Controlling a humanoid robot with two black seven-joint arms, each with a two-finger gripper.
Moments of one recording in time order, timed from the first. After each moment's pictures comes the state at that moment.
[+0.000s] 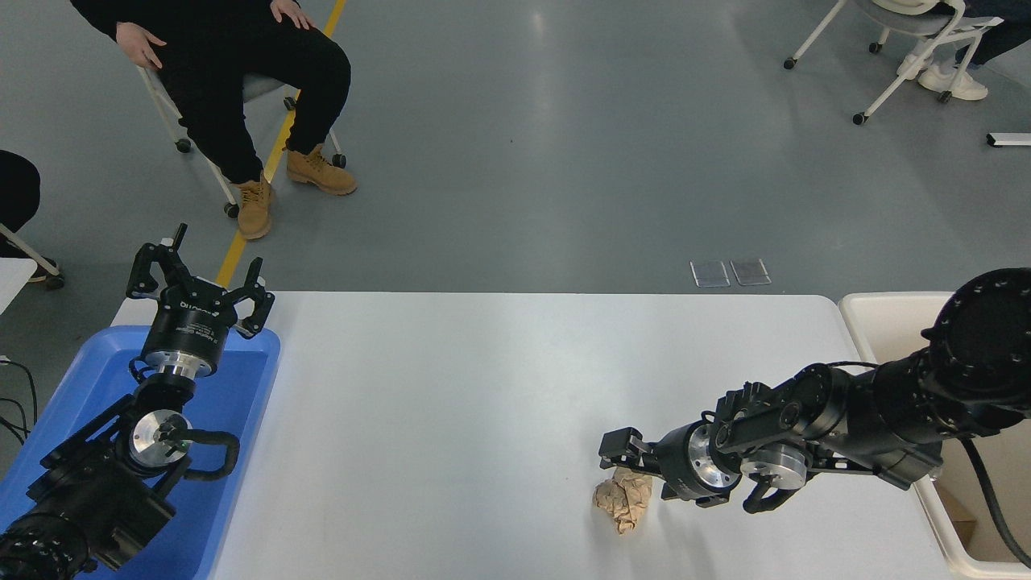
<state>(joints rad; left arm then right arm) -0.57 0.28 -0.89 -0.47 -0.07 -0.58 -0.48 1.30 -0.10 -1.00 1.19 0.09 0.00 0.06</state>
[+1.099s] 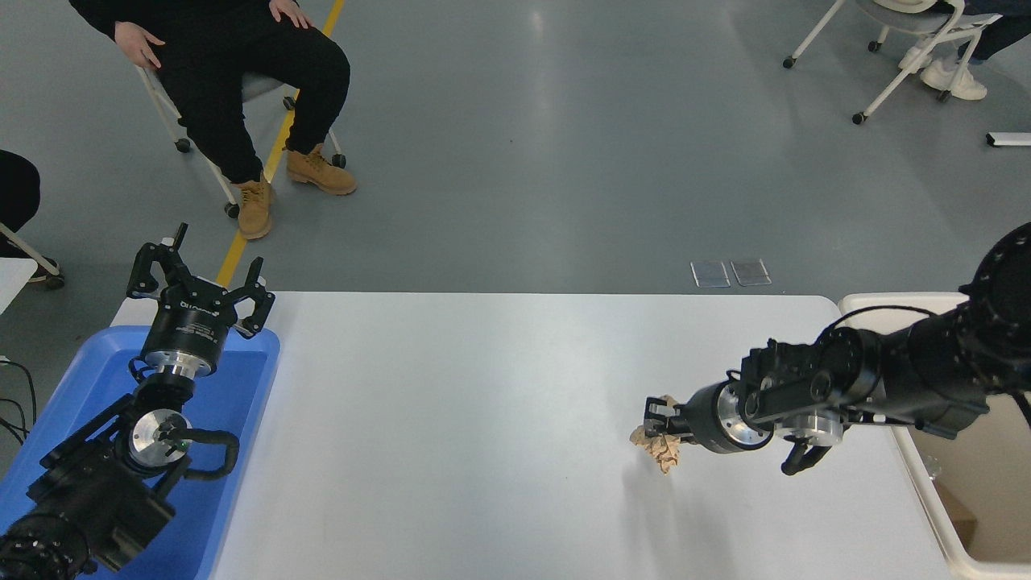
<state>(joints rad) -0.57 0.28 -0.89 -0.47 -0.07 -0.58 -0.48 1.59 -0.23 -1.10 1.31 -0.01 0.04 0.06</state>
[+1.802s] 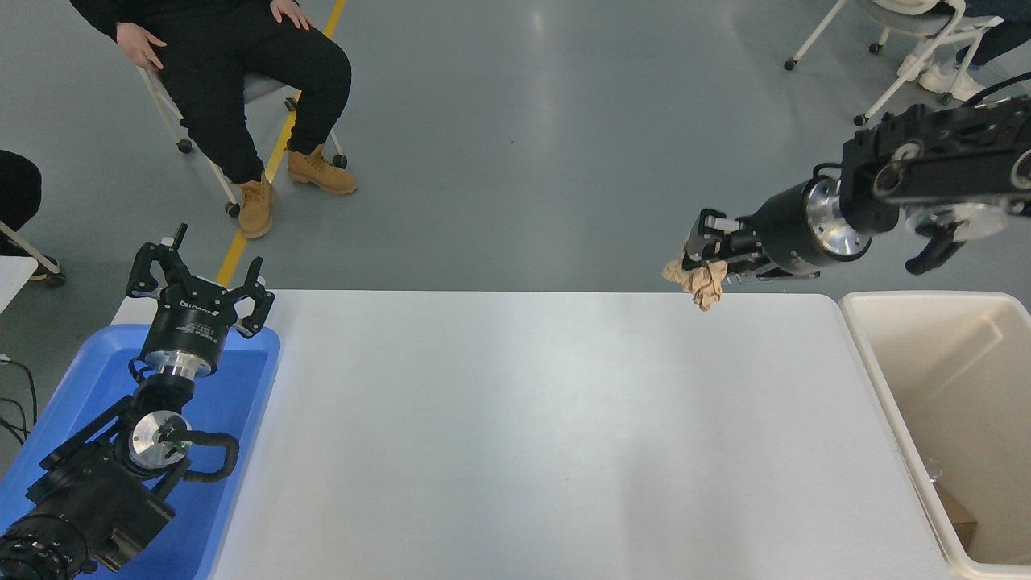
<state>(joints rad) -0.57 0.28 -0.89 -0.47 -0.07 -0.58 -0.48 2.15 -0.45 -1.16 1.40 -0.01 0.35 0.06</state>
